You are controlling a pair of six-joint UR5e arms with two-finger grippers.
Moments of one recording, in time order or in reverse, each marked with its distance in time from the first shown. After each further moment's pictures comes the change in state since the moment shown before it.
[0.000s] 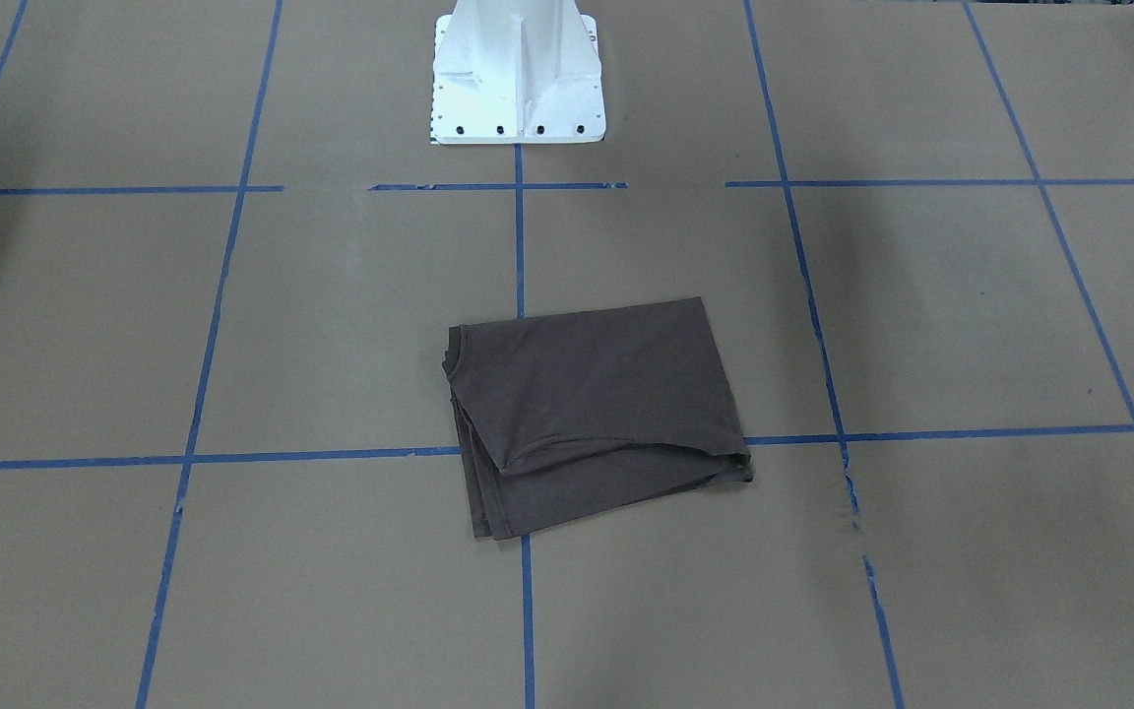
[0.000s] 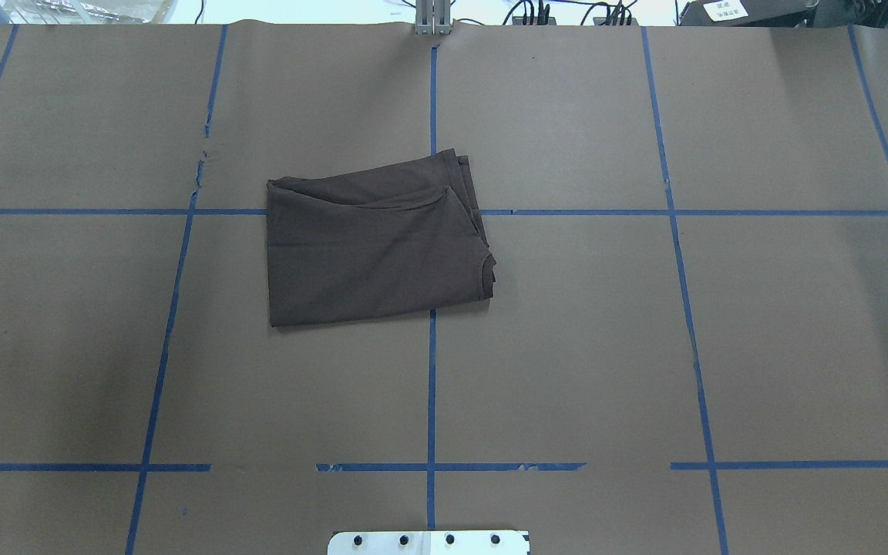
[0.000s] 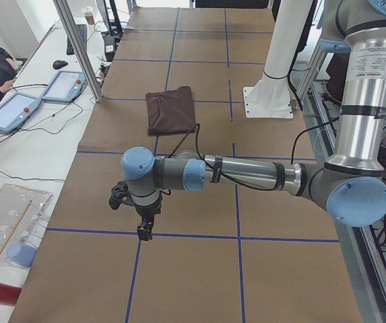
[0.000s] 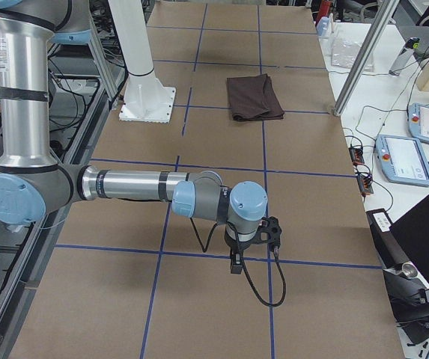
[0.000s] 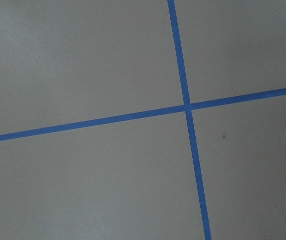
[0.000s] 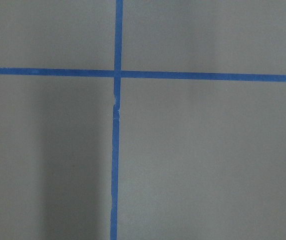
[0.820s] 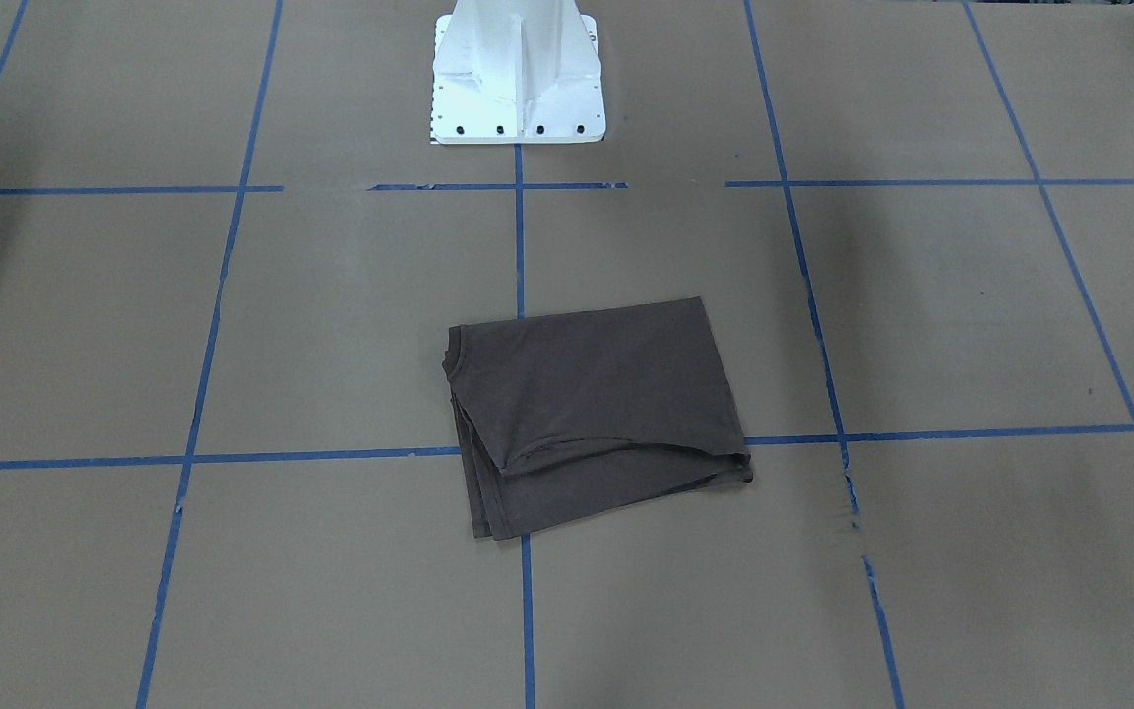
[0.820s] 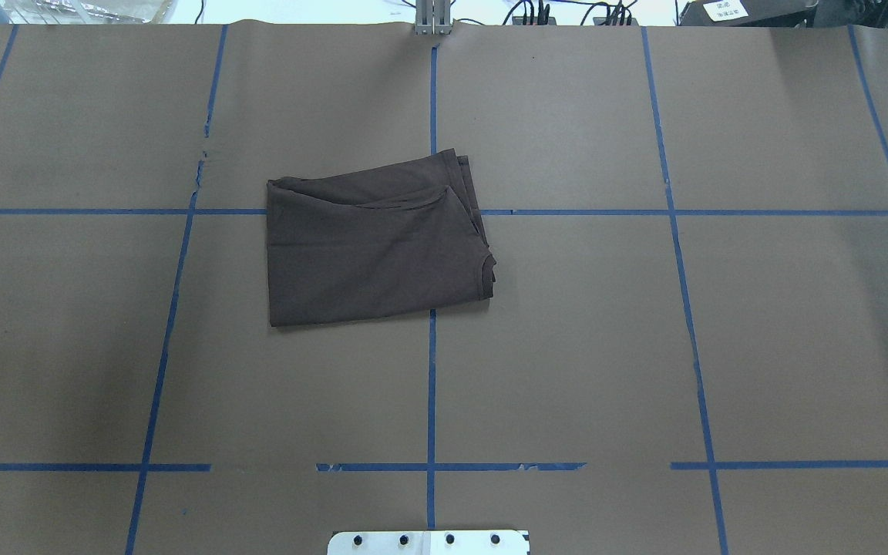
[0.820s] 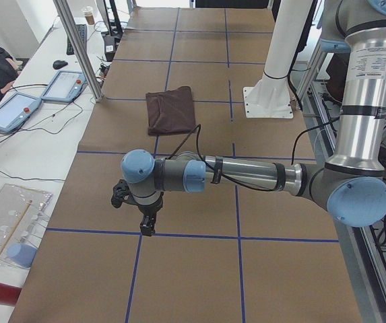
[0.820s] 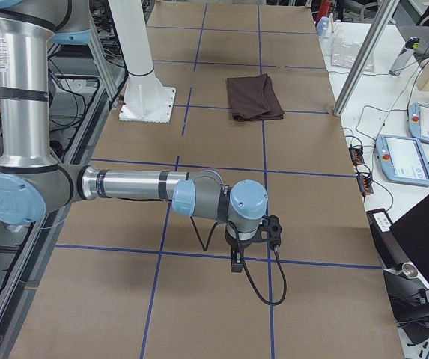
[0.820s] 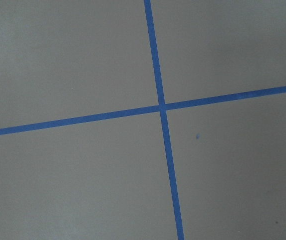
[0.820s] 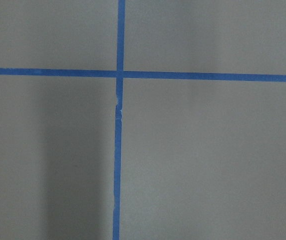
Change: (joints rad) left arm 0.000 0.004 0.004 0.003 -0.096 -0.004; right arm 0.000 0.002 0.005 0.000 0.004 0.001
